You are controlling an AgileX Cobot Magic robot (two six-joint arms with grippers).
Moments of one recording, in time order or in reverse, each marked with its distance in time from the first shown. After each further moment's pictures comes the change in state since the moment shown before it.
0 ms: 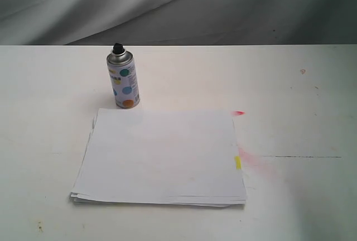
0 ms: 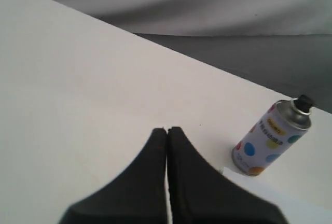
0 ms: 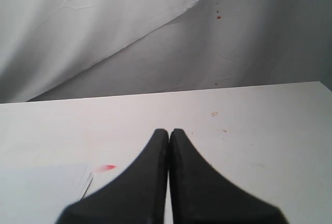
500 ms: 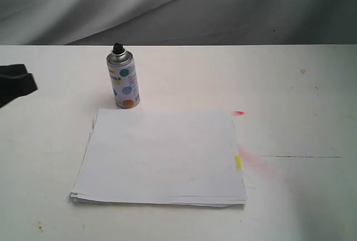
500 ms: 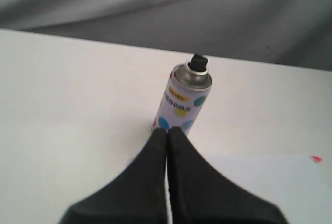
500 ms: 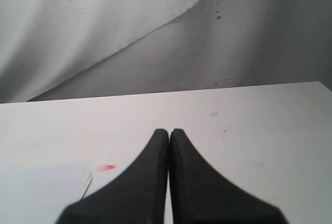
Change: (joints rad) left arm -0.358 0.286 -0.071 -0.092 -0.200 0.138; right arm 0.000 0.000 0.000 0.000 0.000 0.000
